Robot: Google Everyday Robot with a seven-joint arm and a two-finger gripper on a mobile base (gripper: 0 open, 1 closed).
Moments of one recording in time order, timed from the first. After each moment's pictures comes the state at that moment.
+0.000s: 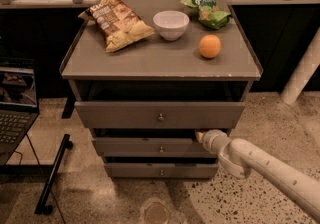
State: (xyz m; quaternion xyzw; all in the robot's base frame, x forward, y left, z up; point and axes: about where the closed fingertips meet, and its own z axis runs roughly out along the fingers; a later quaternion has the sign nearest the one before) arm 0.683 -0.205 0.449 -0.14 0.85 0.11 0.50
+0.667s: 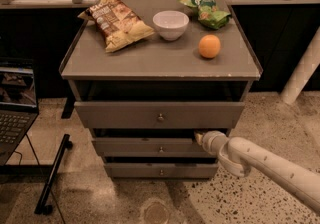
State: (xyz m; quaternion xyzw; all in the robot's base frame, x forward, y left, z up) arm 0.679 -0.205 0.434 -0.15 0.86 0.11 0.47
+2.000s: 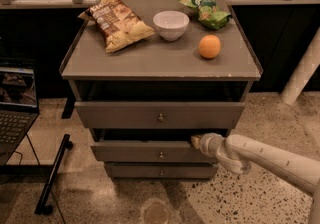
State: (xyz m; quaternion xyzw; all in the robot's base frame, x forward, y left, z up) arm 0.661 -0.184 0.424 -0.15 0.89 0.14 0.41
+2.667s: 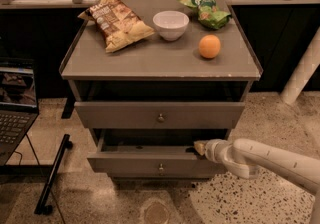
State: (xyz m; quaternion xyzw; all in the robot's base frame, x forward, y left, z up) arm 0.631 -0.197 0.417 -0.14 0.90 0.16 0.38
